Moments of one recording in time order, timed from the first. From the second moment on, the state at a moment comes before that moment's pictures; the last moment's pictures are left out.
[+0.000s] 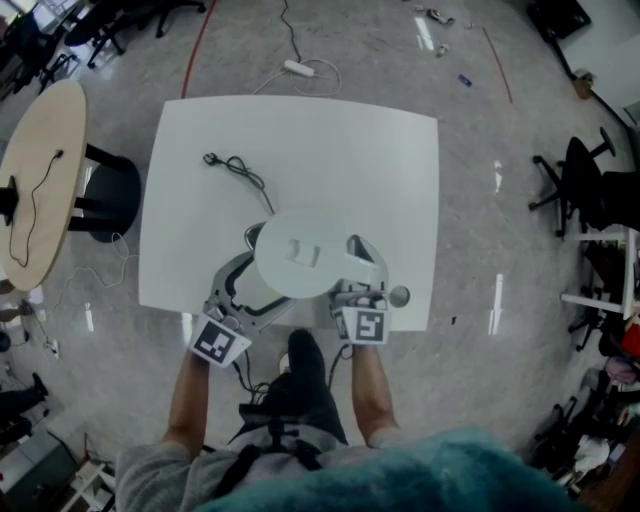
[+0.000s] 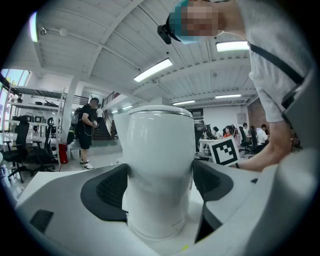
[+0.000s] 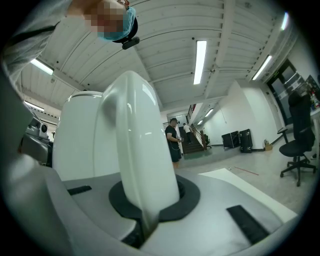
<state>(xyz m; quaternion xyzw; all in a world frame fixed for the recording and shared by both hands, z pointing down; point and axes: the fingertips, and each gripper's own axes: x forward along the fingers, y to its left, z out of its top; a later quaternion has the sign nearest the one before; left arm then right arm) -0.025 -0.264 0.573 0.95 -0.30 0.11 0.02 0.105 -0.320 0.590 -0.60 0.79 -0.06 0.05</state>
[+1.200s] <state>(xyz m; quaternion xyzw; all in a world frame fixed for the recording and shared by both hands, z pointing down) -0.028 -0.244 0.517 0.95 -0.31 0.08 -0.02 0.101 -0.304 0.520 -0.59 0.81 -0.01 0.08</state>
